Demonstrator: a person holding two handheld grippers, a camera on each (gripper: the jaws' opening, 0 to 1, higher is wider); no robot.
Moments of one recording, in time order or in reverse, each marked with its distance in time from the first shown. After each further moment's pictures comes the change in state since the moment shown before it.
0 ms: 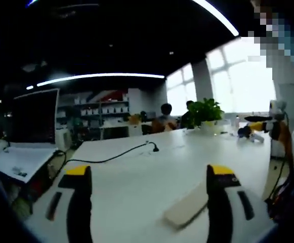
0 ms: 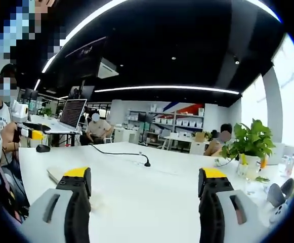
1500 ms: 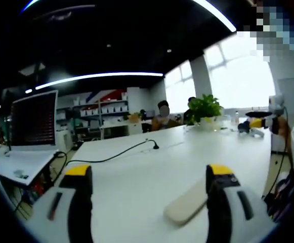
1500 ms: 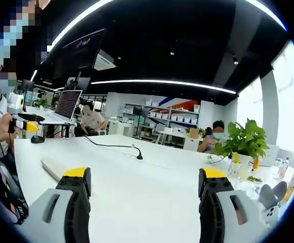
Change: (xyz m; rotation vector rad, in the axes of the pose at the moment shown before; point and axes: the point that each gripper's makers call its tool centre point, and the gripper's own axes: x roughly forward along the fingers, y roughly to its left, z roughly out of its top) left arm 0.001 -0.008 -0.009 0.017 0.050 -0.040; right arm -0.007 -0.017 -0.012 -0.016 0.050 -0.041
